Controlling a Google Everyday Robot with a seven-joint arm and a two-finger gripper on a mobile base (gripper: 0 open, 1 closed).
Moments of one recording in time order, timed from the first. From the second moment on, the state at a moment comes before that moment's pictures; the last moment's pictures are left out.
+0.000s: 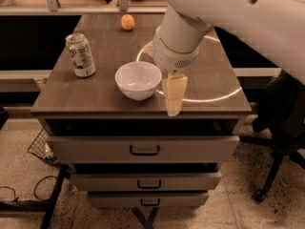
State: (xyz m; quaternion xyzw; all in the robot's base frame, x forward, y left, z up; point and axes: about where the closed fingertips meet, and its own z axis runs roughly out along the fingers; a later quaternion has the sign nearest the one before) arm 0.539 -0.027 0.892 -0.80 0.57 -0.05 0.18
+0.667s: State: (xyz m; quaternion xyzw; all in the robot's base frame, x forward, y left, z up) arm 0.538 0.005 0.859 -0.85 0.51 0.00 0.12
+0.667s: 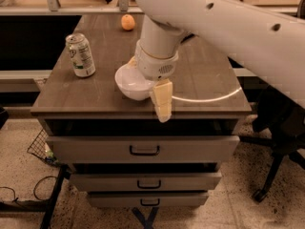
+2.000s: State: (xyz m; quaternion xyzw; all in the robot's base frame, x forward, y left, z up) arm 0.536 0.013 0.841 -0.86 0.50 0.01 0.10
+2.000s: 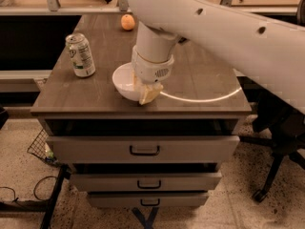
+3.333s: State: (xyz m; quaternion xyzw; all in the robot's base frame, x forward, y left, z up) arm 0.583 0.004 0.879 -0.87 0.48 -0.05 0.11
